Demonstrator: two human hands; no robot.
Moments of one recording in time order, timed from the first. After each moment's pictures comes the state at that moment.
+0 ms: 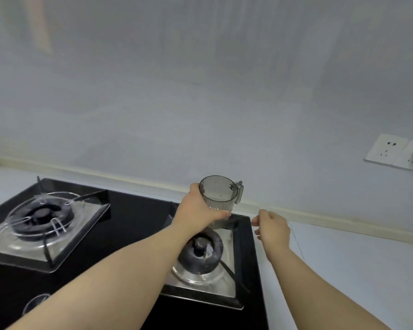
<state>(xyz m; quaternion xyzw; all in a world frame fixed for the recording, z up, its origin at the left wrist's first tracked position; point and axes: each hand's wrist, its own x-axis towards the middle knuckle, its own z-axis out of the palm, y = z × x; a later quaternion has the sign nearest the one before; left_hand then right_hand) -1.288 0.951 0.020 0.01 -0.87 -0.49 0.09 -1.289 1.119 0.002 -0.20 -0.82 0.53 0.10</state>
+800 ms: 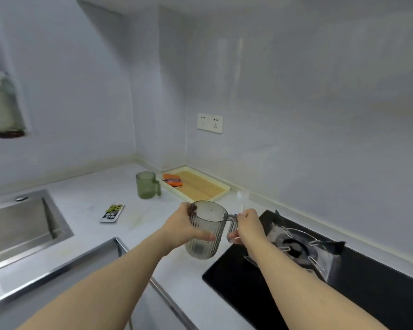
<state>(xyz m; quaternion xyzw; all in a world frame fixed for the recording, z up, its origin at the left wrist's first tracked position) -1.033 0.409 0.043 0.23 -0.81 -0.53 0.14 -1.155 0.523 0.027 0.12 -0.79 0.58 -0.19</state>
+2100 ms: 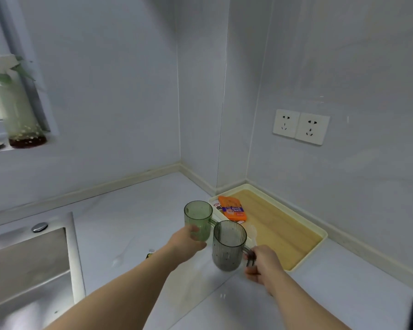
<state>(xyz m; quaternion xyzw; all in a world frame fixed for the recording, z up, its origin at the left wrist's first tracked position) -1.140 0.059 -0.038 0.44 -0.77 -0.46 0.07 -1.270 0.195 -0.056 0.00 -0.75 0.56 -0.36</state>
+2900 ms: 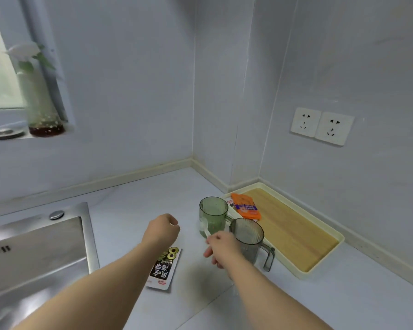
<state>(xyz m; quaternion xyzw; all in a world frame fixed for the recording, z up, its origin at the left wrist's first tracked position) -1.088 0.009 -0.038 0.53 -0.75 -0.37 0.17 -1.193 0.122 -0.043 0.25 -0.79 0.43 -0.36</state>
